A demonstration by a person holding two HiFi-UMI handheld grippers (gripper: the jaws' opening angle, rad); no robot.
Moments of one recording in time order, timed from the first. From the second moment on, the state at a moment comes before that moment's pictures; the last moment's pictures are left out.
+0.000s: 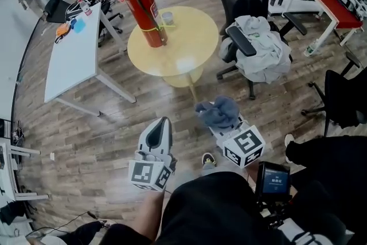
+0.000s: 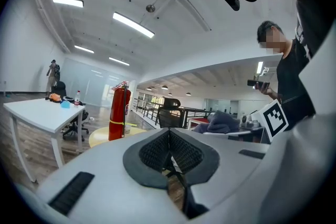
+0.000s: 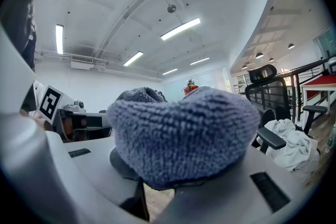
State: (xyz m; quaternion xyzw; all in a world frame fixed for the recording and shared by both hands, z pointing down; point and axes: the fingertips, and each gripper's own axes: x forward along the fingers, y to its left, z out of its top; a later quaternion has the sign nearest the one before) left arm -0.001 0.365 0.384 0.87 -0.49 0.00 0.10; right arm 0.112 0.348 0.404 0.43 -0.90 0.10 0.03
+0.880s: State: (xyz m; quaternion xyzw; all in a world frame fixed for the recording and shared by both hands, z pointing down) left arm -0.100 0.209 0.403 0.87 -0.48 0.00 0.12; right arm 0.019 0.191 0.414 0.44 -0.89 0.10 0.04
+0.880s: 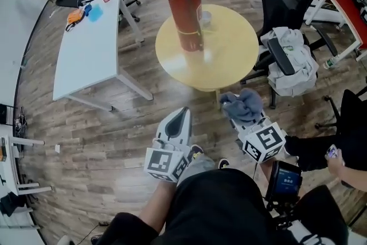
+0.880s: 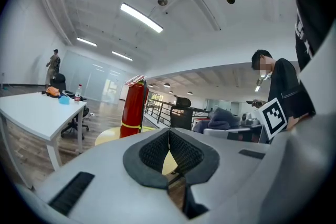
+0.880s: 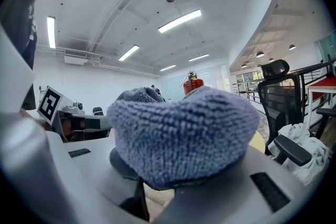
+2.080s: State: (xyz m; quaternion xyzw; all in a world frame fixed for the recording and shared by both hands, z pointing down) left arm -0.086 0.000 0.413 0.86 -0.49 0.02 0.12; right arm 0.038 -0.029 0.411 0.42 -0.90 0.09 0.03
